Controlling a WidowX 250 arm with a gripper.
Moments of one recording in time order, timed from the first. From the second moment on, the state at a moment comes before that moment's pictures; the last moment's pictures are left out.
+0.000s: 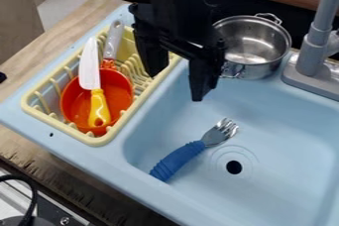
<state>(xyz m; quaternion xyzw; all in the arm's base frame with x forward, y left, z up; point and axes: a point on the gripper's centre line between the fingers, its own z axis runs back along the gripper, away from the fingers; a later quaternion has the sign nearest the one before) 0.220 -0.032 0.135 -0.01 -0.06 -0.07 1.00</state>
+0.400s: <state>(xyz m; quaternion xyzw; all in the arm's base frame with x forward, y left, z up) 0.224 -0.026 0.114 -0.01 -0.05 -0.06 1.00</state>
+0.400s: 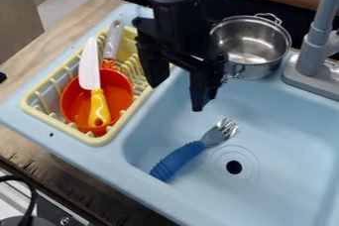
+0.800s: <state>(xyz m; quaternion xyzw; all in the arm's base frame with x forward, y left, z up) 0.218 -0.031 0.070 0.01 -0.08 -0.05 1.00</state>
